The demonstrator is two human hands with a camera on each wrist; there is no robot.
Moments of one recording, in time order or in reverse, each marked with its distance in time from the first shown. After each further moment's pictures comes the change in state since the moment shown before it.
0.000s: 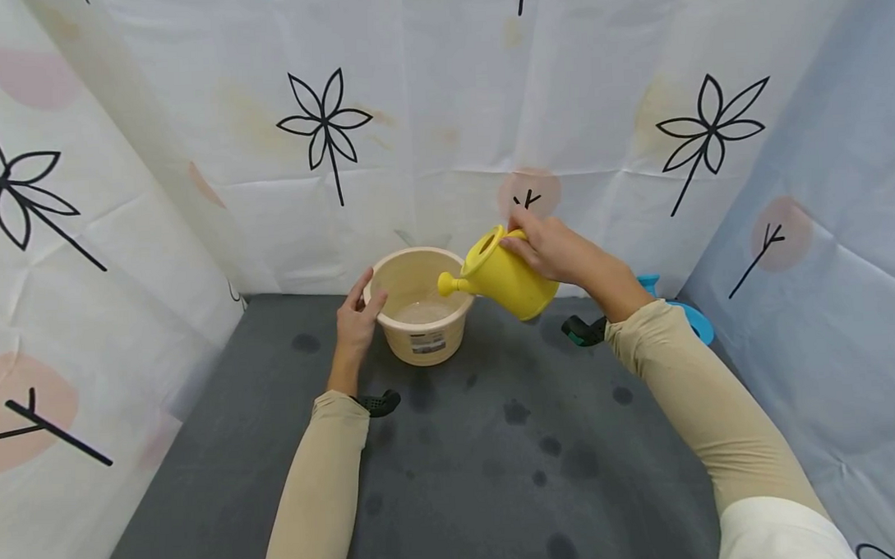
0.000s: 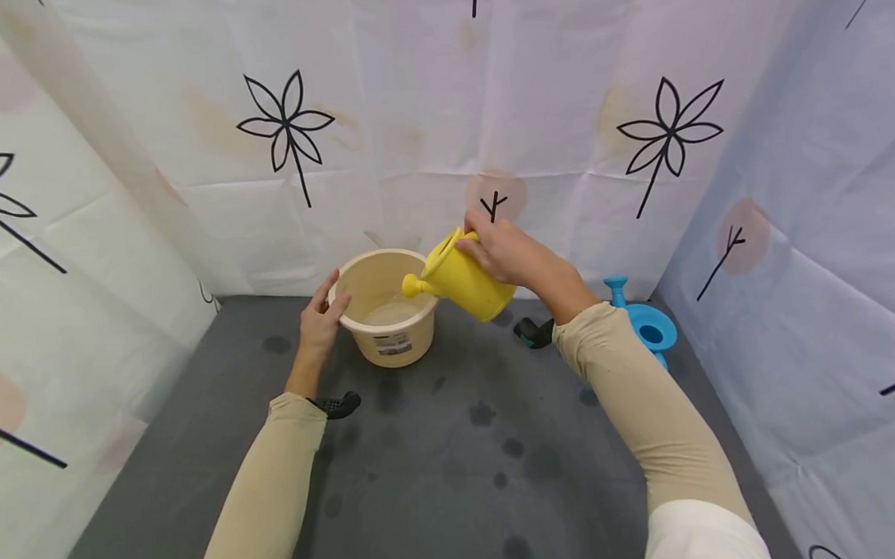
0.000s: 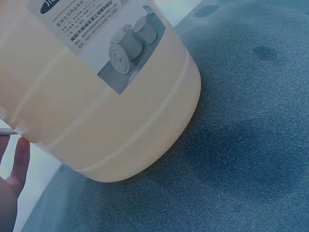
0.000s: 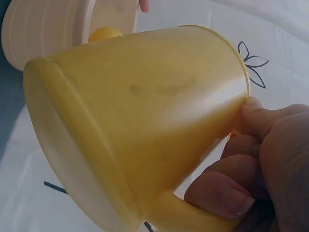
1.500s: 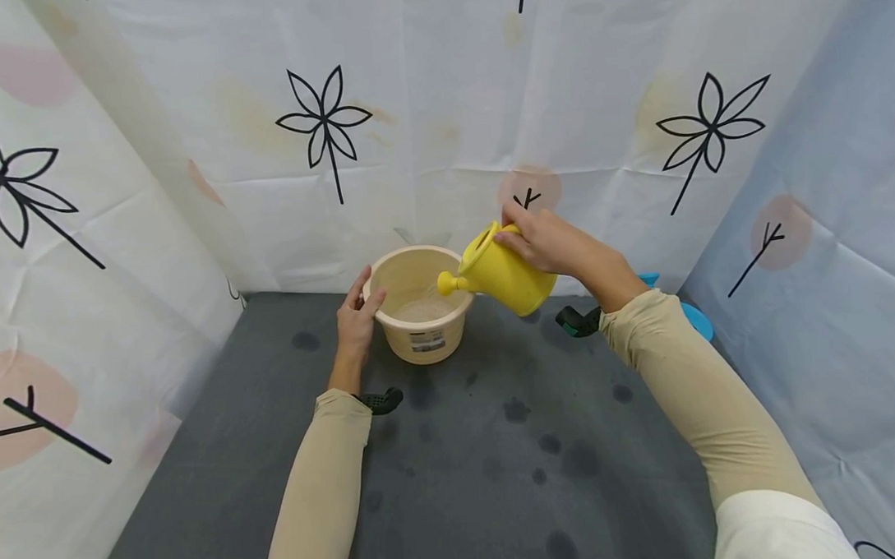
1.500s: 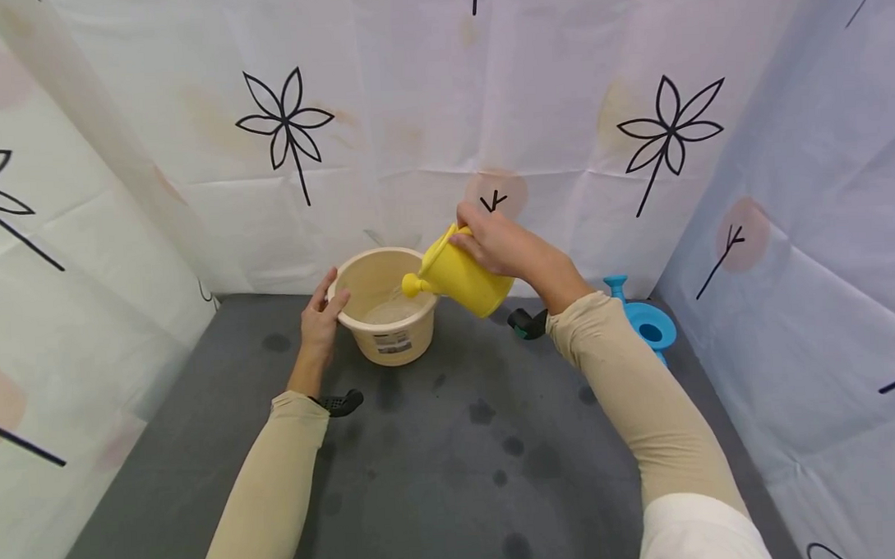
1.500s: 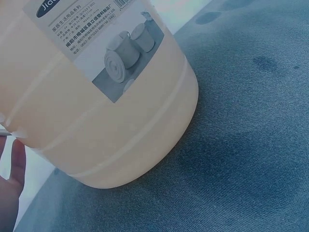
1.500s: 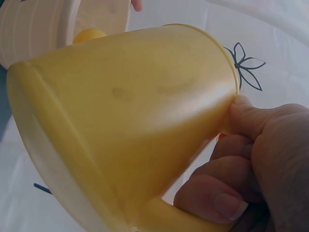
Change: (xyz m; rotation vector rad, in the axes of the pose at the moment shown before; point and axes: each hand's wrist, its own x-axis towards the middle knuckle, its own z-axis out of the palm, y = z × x) left_hand 0.007 -0.016 0.003 -0.048 0.039 -0.061; right_hand 0.010 -0.009 -0.008 -0.039 -0.038 0.007
